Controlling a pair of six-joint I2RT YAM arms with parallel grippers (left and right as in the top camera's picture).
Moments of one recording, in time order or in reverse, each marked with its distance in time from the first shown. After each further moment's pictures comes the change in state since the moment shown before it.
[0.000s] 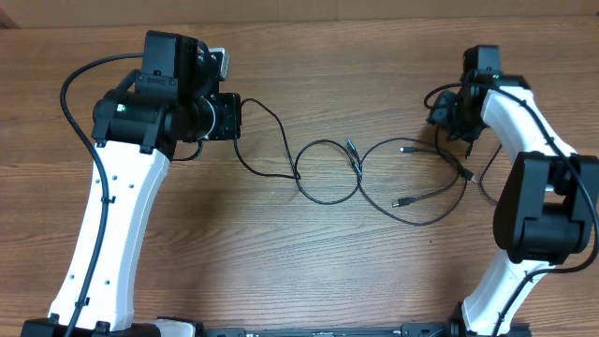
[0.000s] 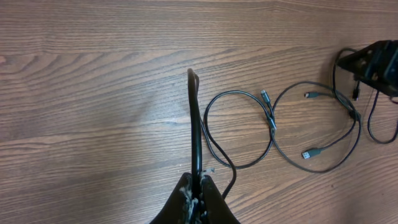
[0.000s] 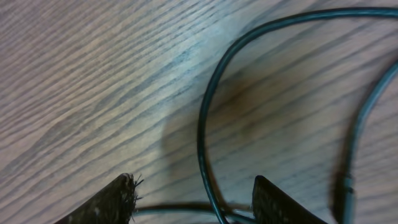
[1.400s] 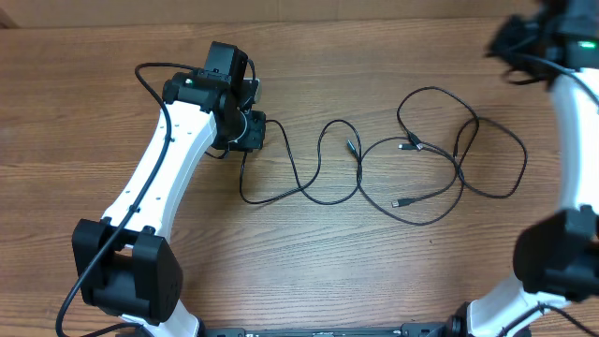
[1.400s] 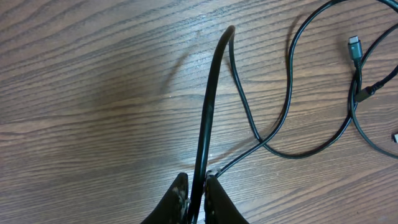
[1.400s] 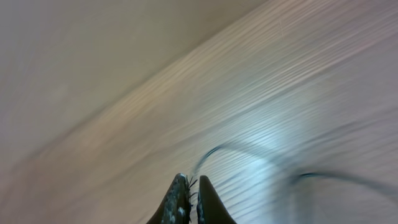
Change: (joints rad) left arm -0.075 0.267 -0.064 0.024 -0.111 0.052; right arm -0.153 -0.187 0.383 -0.109 -0.084 -0.010
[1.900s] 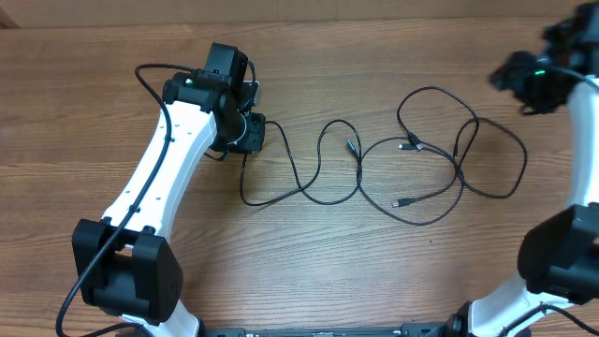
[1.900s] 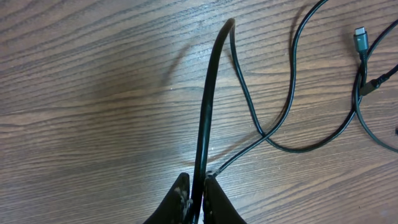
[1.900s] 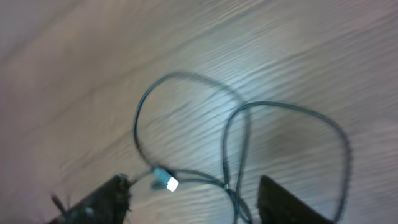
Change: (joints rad) left arm 0.000 0.000 0.000 -0.022 -0.003 0.000; right arm -0.039 0.002 -0.071 -0.234 -0.084 -0.242
